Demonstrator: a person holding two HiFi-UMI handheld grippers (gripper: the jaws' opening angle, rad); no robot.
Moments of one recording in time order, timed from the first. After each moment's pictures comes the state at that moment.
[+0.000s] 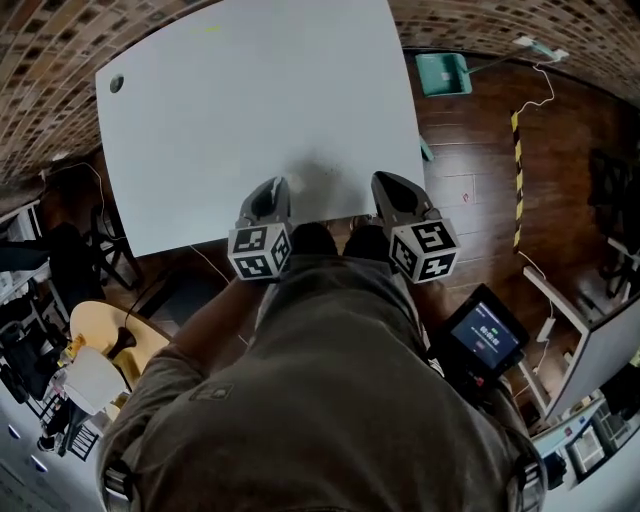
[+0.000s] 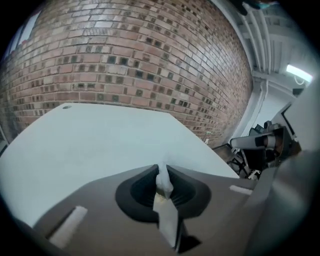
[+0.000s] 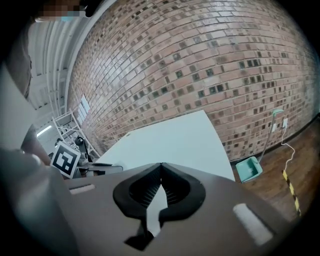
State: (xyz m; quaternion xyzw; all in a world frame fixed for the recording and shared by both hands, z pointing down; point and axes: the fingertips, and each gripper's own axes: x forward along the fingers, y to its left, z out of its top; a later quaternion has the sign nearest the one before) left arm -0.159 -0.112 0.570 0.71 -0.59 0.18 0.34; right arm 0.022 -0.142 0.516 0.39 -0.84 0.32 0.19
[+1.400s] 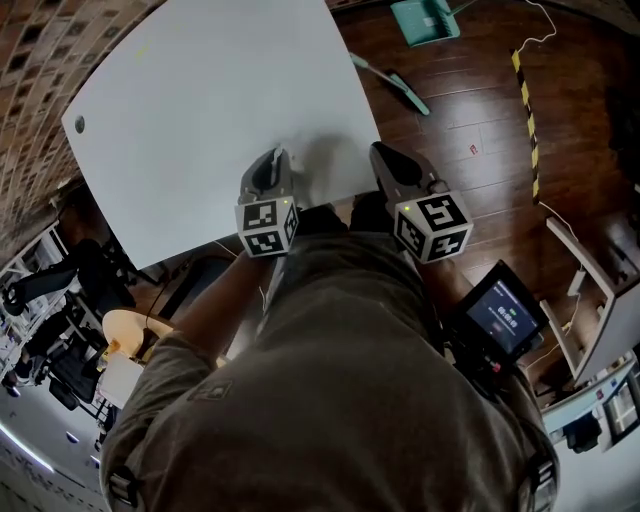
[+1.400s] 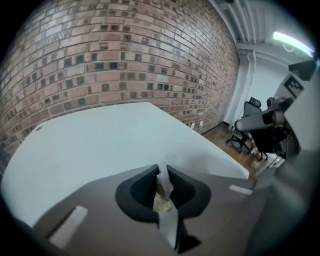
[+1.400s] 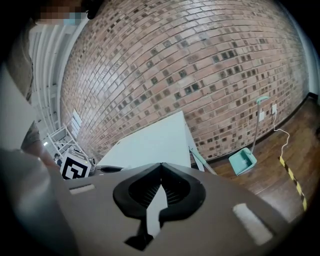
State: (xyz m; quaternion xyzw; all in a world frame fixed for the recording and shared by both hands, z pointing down) left arm -0.073 -0.158 0.604 0.73 -0.55 0.29 0.28; right arm 0.102 -0.168 0.535 0.42 -0.81 0.38 0.15
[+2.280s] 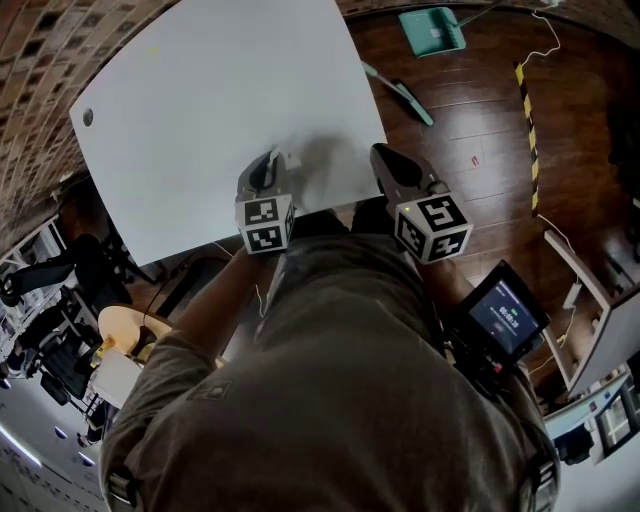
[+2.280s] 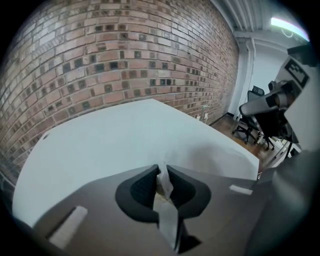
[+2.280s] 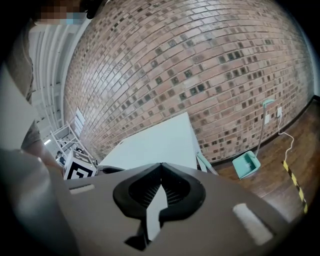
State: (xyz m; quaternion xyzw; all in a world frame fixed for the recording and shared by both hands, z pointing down) left arm -0.103 -0.154 0.611 0.71 -0.56 0.34 0.25; right arm 0.089 -0.173 0.527 0.40 -0.83 0.37 0.15
